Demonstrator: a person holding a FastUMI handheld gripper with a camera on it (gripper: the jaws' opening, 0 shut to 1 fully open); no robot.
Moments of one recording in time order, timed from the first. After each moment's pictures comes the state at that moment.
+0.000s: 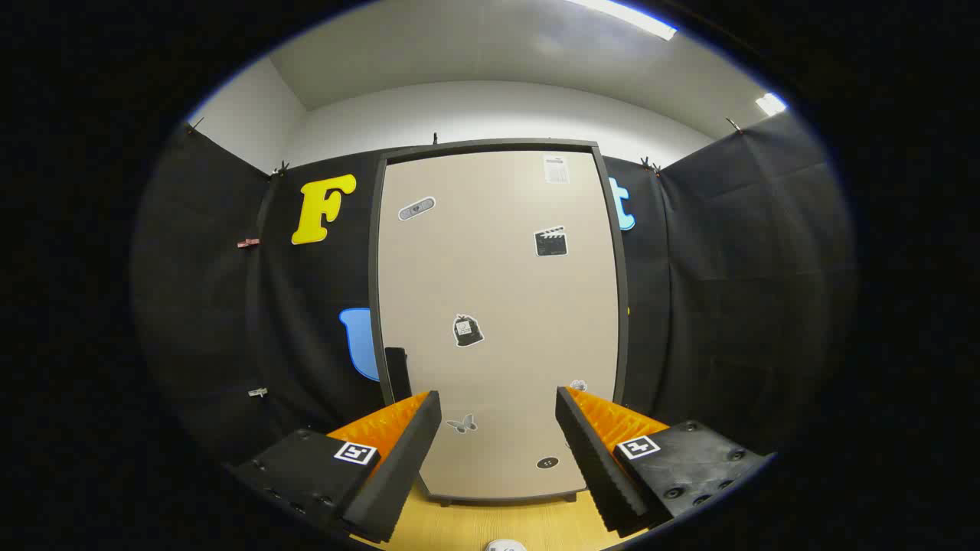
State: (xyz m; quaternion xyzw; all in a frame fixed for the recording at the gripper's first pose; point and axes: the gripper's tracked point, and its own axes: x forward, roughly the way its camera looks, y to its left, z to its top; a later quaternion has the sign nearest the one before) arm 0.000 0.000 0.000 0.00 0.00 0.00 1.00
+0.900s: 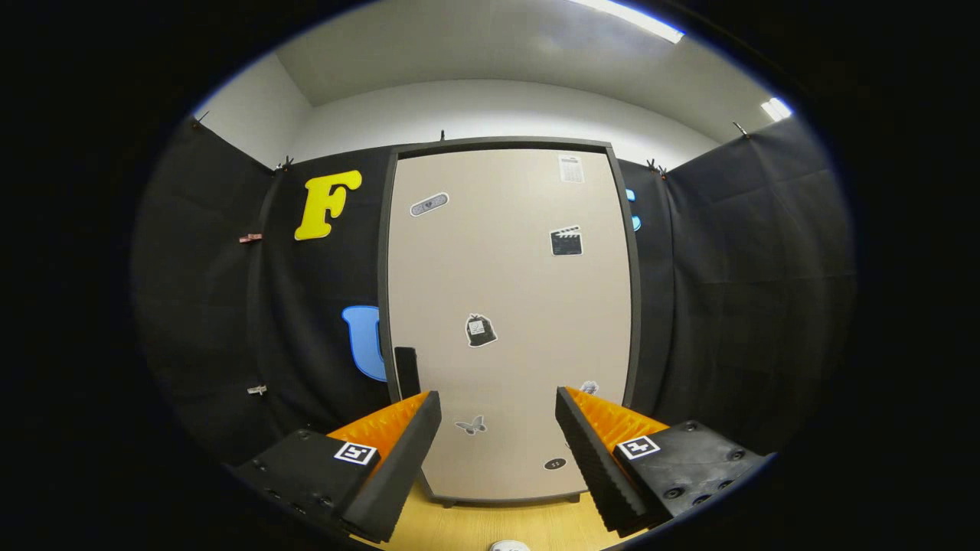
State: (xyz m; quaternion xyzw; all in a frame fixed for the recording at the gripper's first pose) arm 0.008 0.023 -0.004 -0.01 0.00 0.01 1.00
